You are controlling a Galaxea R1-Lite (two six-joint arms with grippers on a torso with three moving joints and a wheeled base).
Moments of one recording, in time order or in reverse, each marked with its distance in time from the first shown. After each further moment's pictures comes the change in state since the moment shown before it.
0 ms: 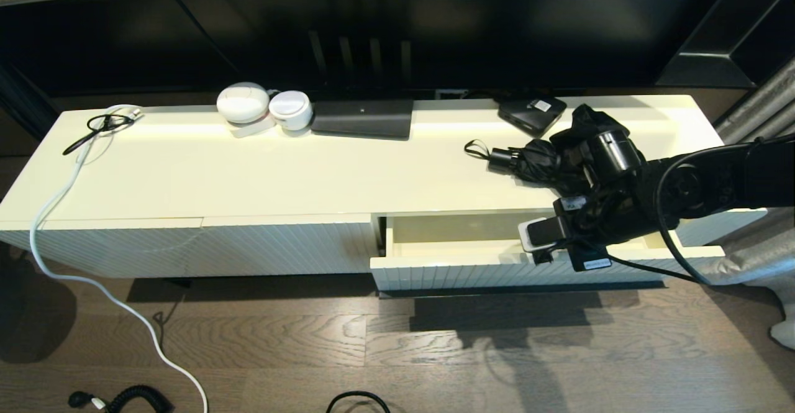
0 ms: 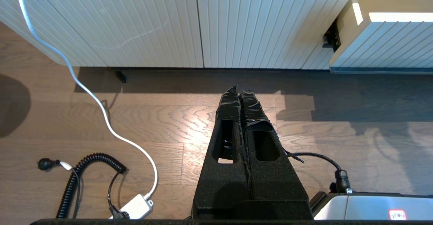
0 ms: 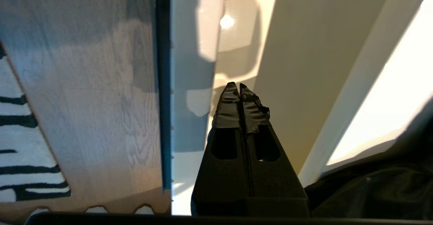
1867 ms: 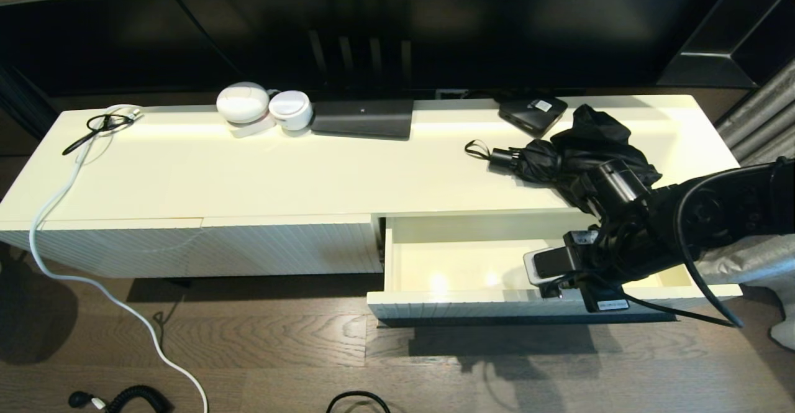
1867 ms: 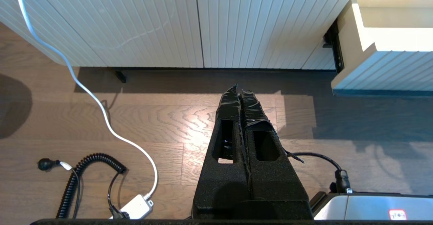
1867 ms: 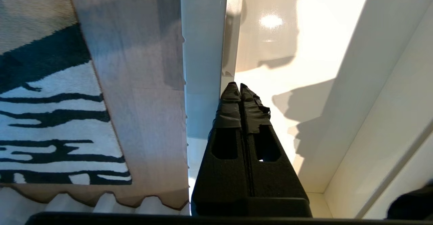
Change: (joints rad) left arm 0.000 0.000 0.000 0.000 0.000 0.000; right arm 0.054 -0.090 0.209 0.081 0.000 0.151
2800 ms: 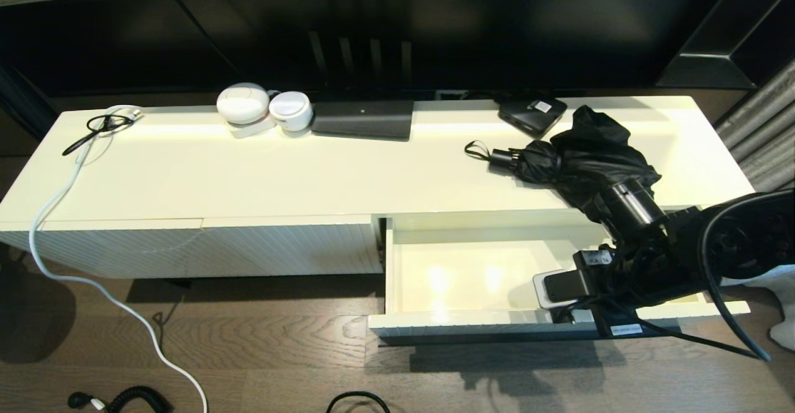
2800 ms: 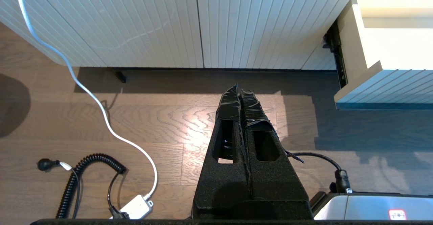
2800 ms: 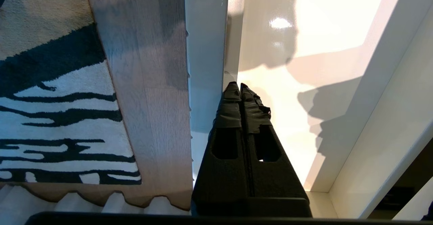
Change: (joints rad) left arm 0.000 0.000 0.000 0.000 -0.001 0.000; right arm 0.002 -0.057 0.170 -0.076 0.005 0.011
